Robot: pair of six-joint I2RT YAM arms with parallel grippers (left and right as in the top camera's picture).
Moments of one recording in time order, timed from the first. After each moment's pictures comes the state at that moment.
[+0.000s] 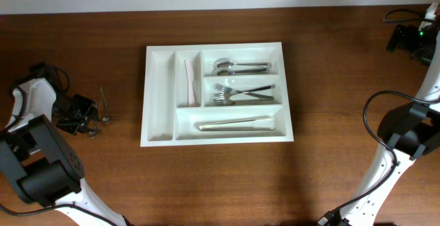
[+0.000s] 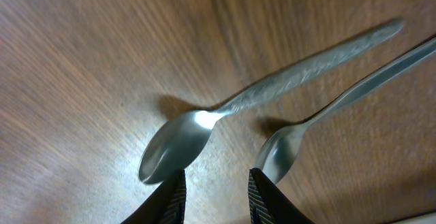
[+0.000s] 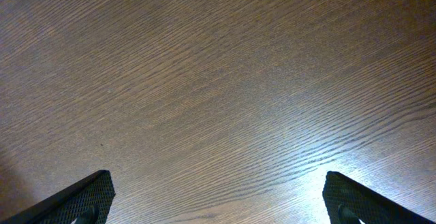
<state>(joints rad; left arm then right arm) 0.46 2.05 1.49 -1.09 0.14 -0.65 -0.49 2.48 2.73 -1.51 -0.02 -0.01</state>
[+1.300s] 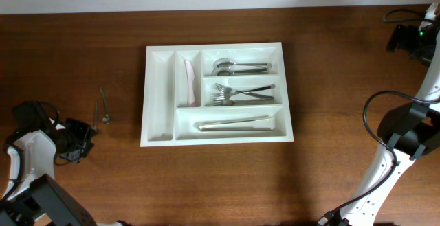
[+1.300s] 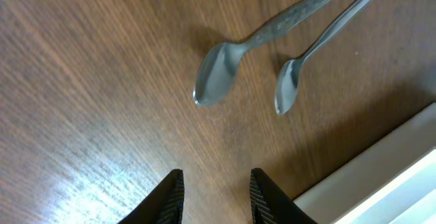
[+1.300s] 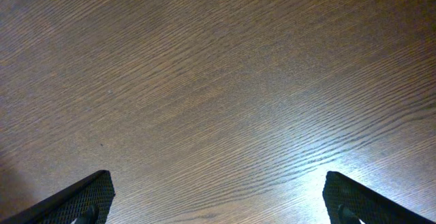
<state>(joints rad) 0.60 1.60 0.97 -0.73 0.32 -0.61 -0.49 2.48 2.73 -1.51 -0.02 -0.01</state>
